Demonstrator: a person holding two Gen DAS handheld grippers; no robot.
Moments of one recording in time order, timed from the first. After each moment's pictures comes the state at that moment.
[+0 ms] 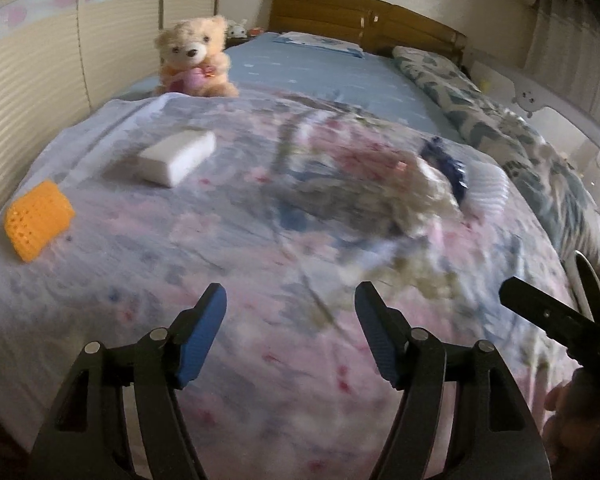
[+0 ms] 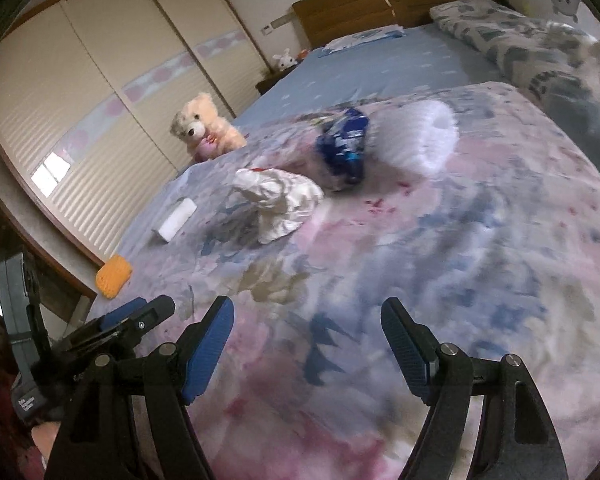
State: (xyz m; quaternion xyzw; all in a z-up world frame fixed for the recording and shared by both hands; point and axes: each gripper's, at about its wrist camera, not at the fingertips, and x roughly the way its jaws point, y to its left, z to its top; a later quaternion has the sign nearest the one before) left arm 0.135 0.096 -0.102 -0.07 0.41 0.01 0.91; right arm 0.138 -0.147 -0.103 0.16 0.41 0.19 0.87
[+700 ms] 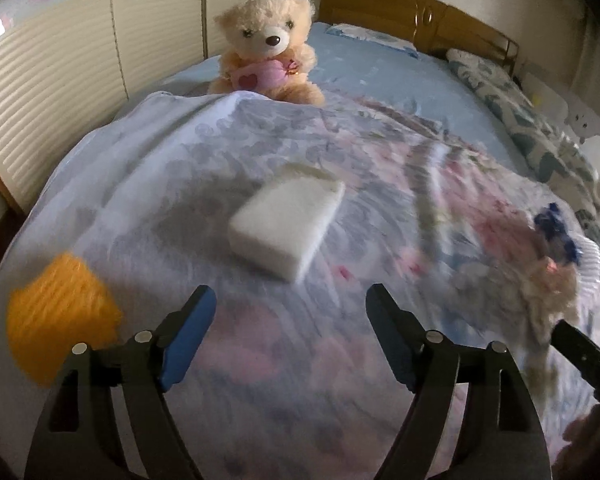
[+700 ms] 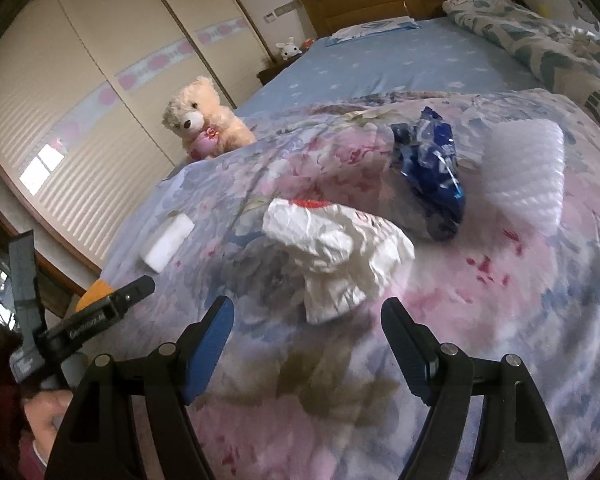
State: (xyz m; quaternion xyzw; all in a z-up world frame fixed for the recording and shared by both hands) left arm 0.234 0.197 -0.118 -0.07 0.43 0.07 0.90; right arm 0.213 -0.081 -0.114 0.15 0.43 0.19 0.87
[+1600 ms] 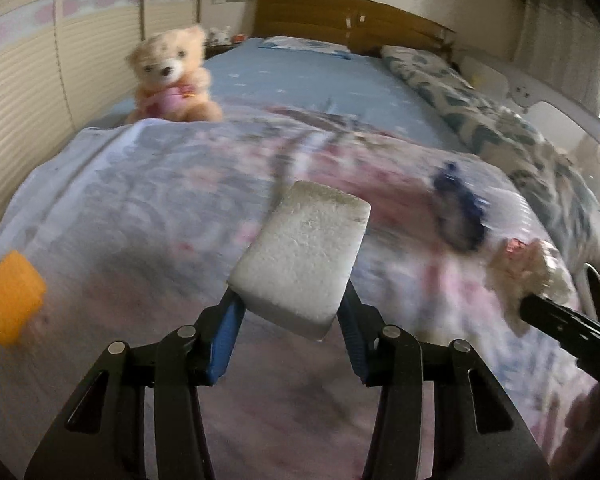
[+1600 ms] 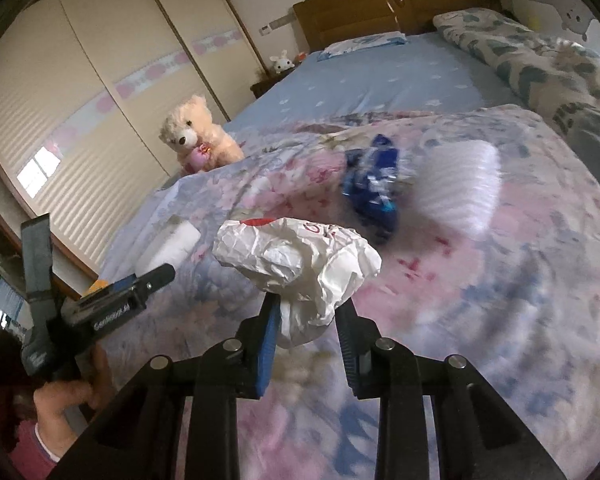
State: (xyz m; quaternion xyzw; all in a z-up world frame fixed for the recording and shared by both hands) left arm 0.190 0.089 -0.093 -0.05 0.40 -0.03 0.91; right arm 0.178 -0.126 -0.091 0.14 0.41 0.17 0.88
